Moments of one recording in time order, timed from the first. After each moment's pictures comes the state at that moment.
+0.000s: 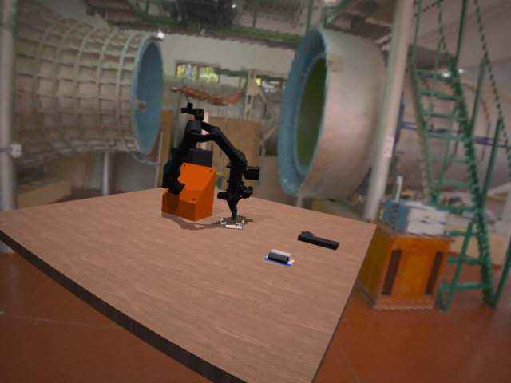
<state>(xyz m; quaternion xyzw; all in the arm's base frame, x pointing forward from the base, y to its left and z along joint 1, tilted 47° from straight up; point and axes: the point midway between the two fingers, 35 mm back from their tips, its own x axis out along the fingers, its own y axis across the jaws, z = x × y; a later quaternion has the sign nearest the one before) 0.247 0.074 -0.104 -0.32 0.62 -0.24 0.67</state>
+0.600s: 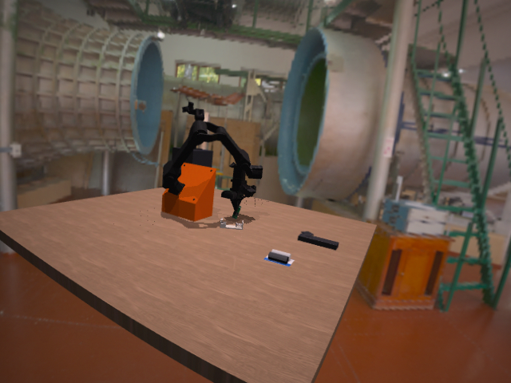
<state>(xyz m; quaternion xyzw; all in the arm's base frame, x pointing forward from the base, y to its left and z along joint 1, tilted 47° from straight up) 0.245 0.095 -0.124 -0.32 0.62 -0.24 0.67</state>
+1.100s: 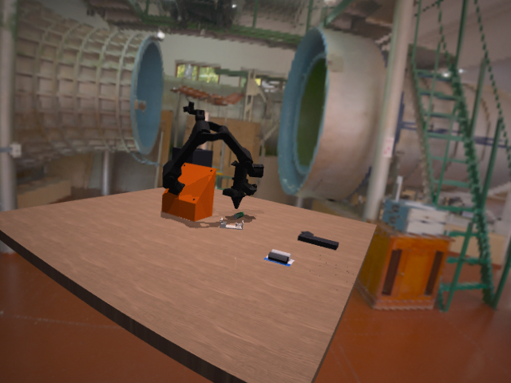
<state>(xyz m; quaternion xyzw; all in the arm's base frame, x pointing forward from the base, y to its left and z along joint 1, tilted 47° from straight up) 0.239 0.110 -0.129 -0.32 0.63 -0.24 0.67</state>
